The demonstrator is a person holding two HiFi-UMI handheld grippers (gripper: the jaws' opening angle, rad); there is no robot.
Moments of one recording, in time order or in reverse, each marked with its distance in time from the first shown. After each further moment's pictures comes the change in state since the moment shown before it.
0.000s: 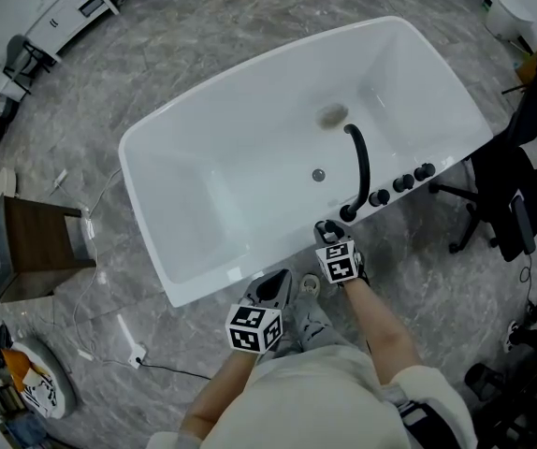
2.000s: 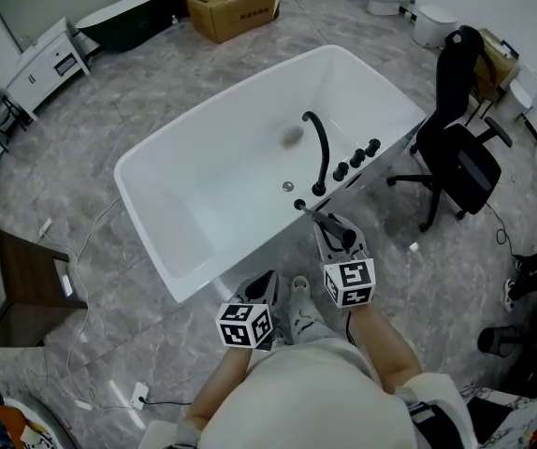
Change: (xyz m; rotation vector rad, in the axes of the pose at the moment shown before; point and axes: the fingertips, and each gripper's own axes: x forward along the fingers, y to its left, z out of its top) left arm -0.135 -0.031 -0.056 0.073 -0.099 -0.147; right arm -0.287 0.099 0.088 0.074 -0.543 -0.261
